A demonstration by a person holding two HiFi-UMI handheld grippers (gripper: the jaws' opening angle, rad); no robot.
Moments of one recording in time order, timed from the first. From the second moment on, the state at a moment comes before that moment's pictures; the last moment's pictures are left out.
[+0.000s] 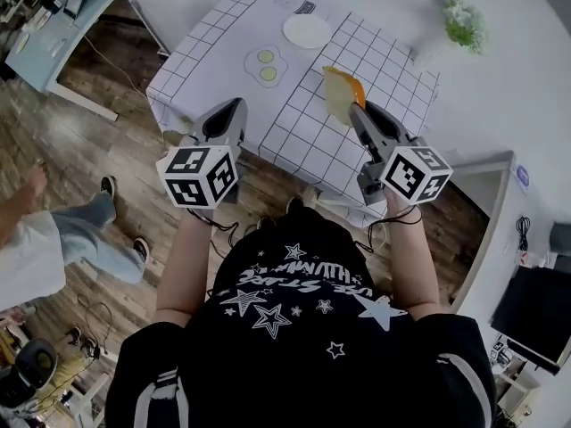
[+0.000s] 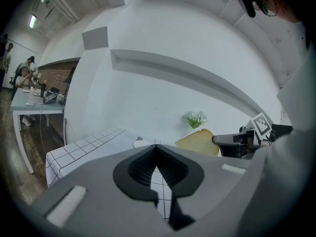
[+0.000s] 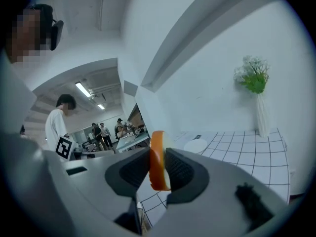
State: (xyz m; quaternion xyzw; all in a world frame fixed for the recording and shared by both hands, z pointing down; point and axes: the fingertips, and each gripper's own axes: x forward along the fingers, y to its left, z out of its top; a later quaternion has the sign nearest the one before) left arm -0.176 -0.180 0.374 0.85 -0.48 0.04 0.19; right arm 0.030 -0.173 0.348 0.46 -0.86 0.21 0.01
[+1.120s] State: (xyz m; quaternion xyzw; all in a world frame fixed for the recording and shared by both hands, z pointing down) left arm -0.108 -0.261 0.389 0.85 -0.48 0.09 0.20; right arm 0.100 -0.259 0.396 0.46 -0.85 0.27 -0.02
